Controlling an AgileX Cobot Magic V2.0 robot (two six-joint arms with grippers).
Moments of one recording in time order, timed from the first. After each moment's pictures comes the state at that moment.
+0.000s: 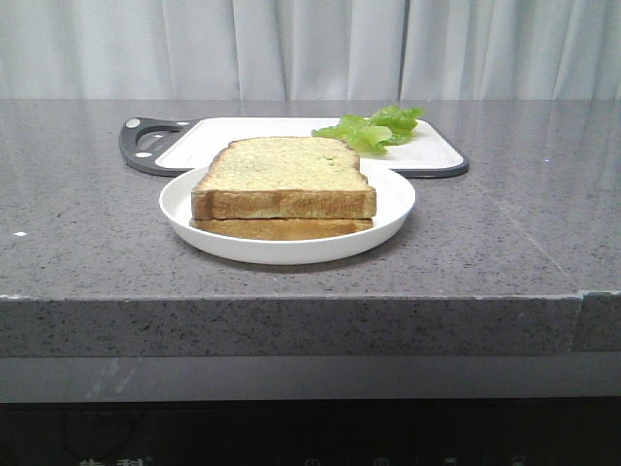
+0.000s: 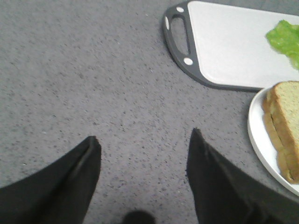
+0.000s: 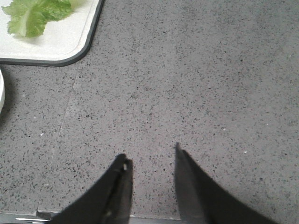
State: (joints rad) left arm -0.07 0.78 -0.72 -0.22 0.62 0.04; right arm 0.06 0.69 -0.67 -0.01 0.62 0.08
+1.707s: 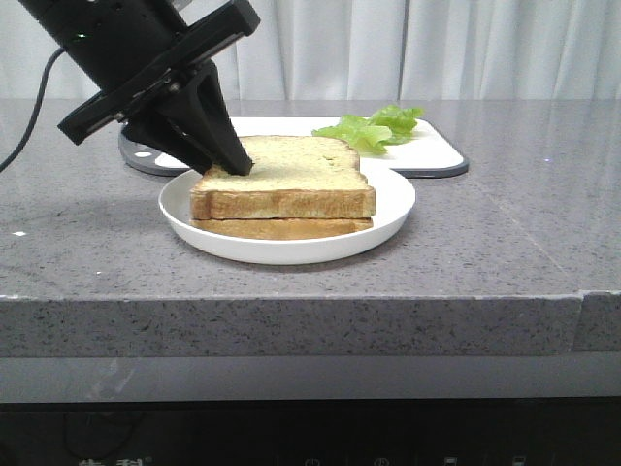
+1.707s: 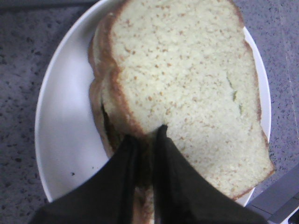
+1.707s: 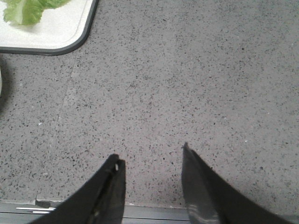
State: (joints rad) left arm -0.40 1.72 -1.31 -0.64 0.90 0.17; right arm 0.06 0.69 -0.67 -0.01 0.66 0.08
